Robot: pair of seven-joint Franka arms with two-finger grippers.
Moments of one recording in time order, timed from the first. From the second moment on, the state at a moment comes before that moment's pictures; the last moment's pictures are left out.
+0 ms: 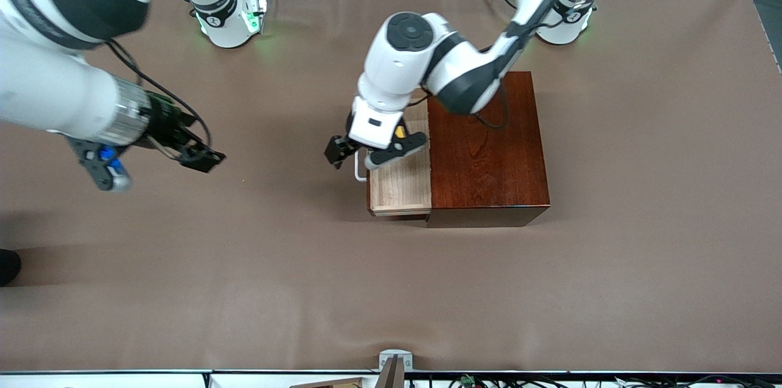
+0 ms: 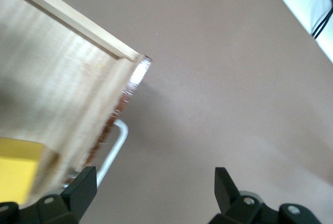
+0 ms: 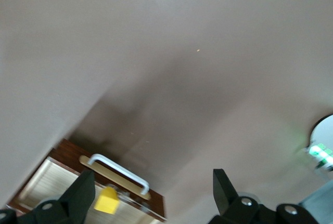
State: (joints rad) left arm -0.76 0.66 -0.13 -1.28 0.04 2.36 -1.49; right arm 0.22 0.33 -0.03 -1.17 0.23 1.33 1.04
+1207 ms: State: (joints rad) left arm -1.08 0.85 0.18 -1.23 0.04 2.36 -2.08; right arm 0.06 0.08 -0.02 -1.41 0.14 1.34 0.45
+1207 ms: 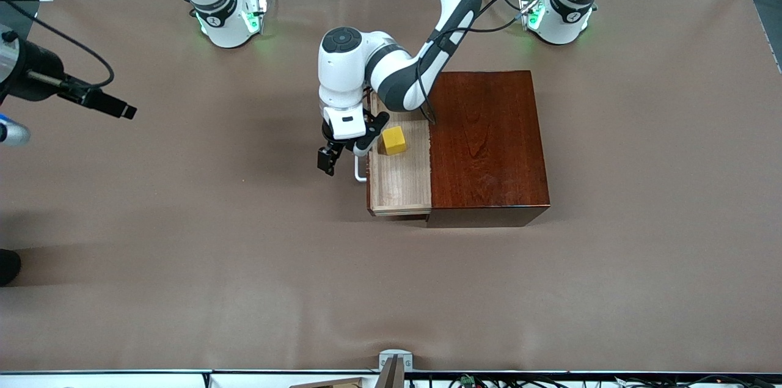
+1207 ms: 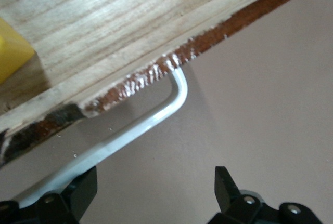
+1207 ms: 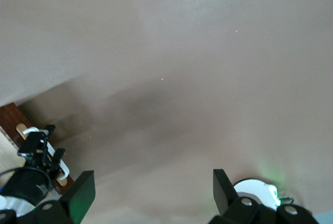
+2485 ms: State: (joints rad) left arm -1.00 0.85 0.19 -1.16 0.03 1.90 -2.14; right arm 0.02 0.01 -0.02 -1.52 0.03 1.43 -0.03
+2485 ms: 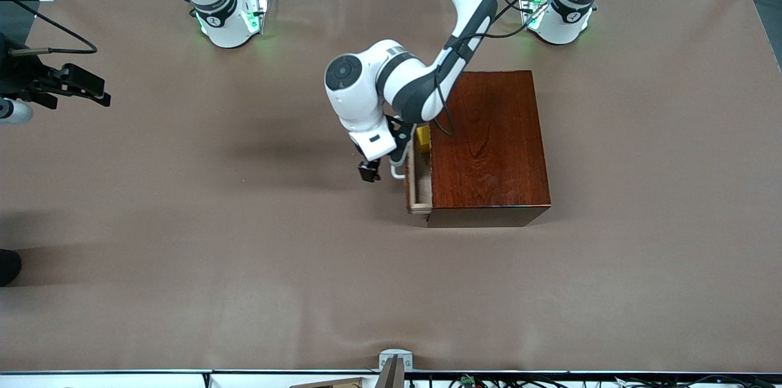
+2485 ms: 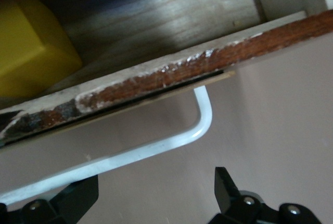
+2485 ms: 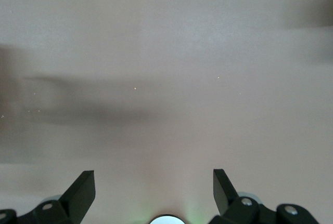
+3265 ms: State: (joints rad) left arm -0.97 0.83 0.20 -1.18 0.04 1.90 -2.13; right arm 0.01 0.01 -0.02 -1.51 0.02 1.43 -0.03
